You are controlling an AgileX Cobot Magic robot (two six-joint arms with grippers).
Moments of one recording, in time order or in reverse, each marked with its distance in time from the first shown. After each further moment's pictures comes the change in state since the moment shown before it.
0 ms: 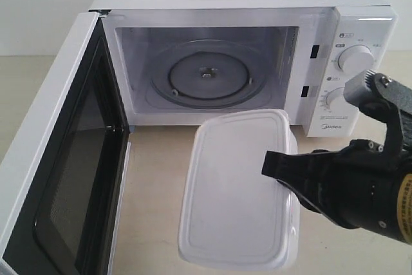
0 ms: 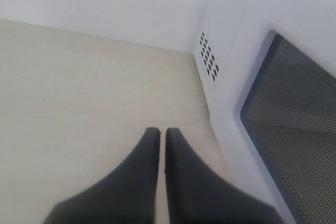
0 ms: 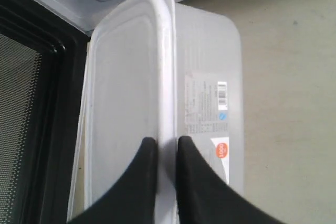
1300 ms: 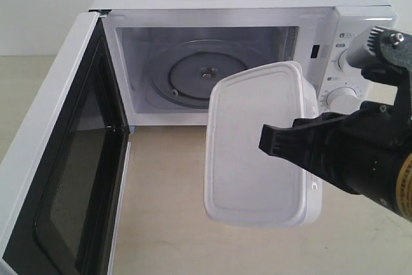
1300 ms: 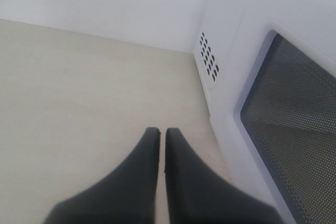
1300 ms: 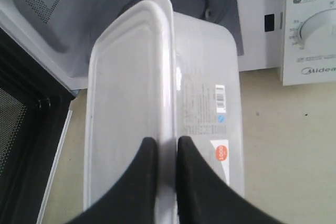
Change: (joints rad) left arm 0.000 0.000 0.000 0.000 0.000 0.000; right arm 0.192 0.002 -0.088 -0.120 0.402 0.002
